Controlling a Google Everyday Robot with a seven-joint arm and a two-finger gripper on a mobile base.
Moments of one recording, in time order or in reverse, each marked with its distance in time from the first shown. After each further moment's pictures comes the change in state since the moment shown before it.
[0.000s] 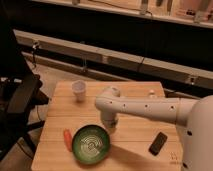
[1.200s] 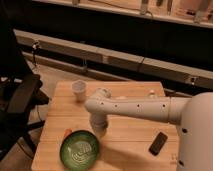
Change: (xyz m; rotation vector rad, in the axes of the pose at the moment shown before) arm -0.058 -0.001 -0.010 0.013 -0.103 -0.198
